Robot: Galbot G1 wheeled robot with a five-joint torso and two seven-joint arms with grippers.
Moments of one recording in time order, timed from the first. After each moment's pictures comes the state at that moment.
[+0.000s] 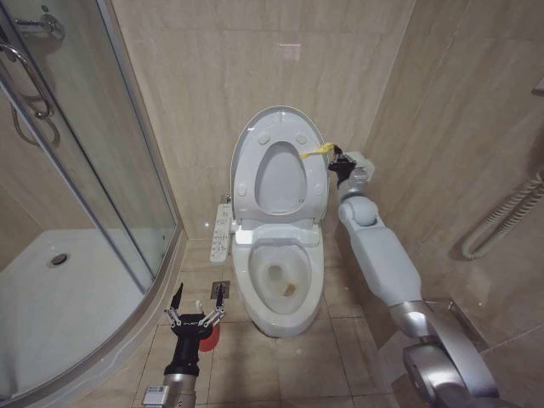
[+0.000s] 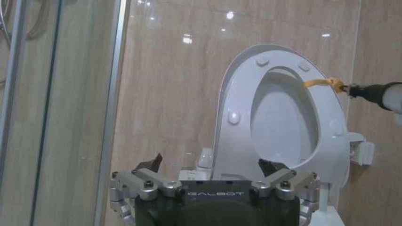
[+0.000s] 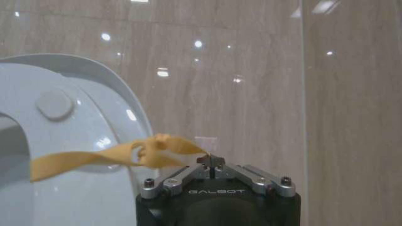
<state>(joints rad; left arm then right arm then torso) 1.64 -1.54 -0.44 -2.06 -0.07 -0.32 0.00 -0.33 1.26 0.32 1.19 0.29 0.06 0.12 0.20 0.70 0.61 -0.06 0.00</state>
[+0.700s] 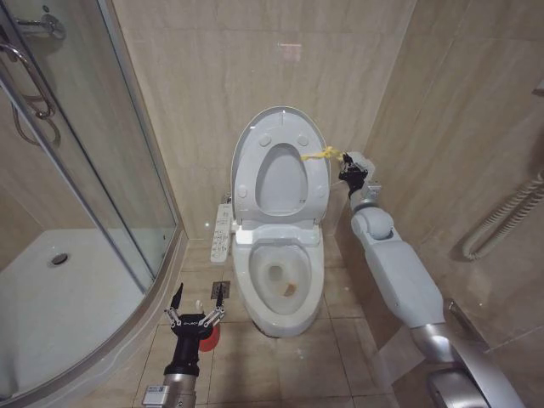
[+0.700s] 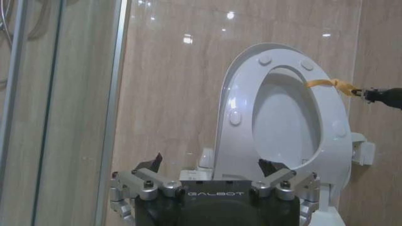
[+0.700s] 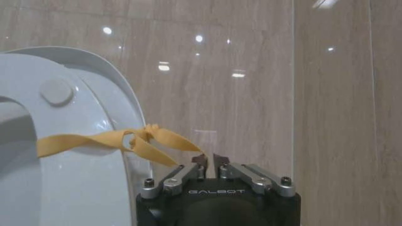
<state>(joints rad) 1.64 -1.54 -0.44 -2.06 -0.07 -0.32 0.00 -0.44 1.19 0.33 1.33 0.34 0.01 0.13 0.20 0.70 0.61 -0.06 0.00</state>
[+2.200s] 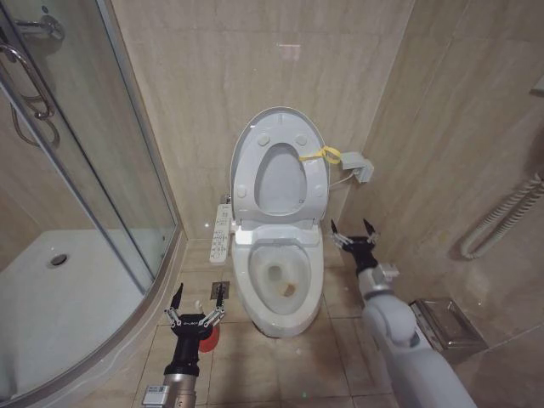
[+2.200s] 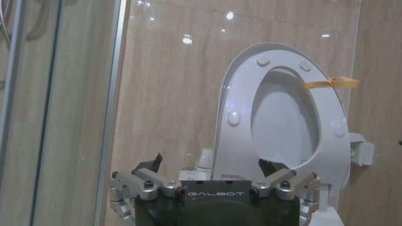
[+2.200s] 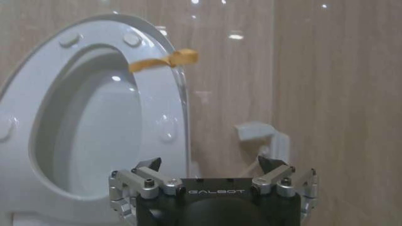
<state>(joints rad) 1.64 -1.54 -0.44 -2.06 -0.07 -0.32 0.00 -1.16 1.24 0.49 1.87 0.29 0.00 0.18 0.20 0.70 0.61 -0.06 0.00</state>
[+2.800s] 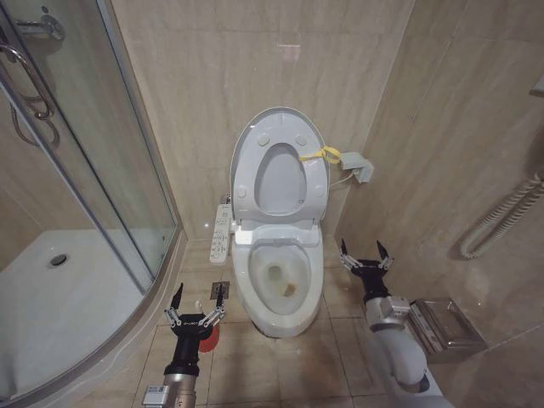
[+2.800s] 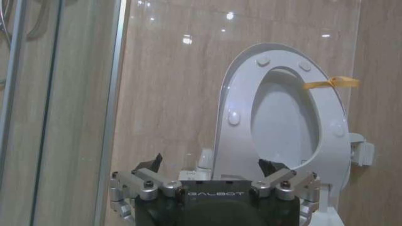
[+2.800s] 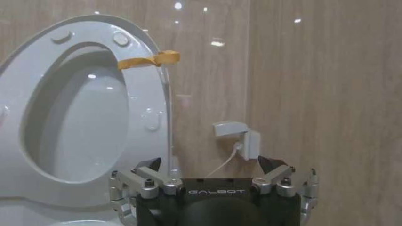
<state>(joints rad) 1.64 -1.54 -0.44 -2.06 -0.07 -0.32 0.00 -1.32 1.40 0.59 1.92 0.12 0.11 0.16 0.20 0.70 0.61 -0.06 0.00</state>
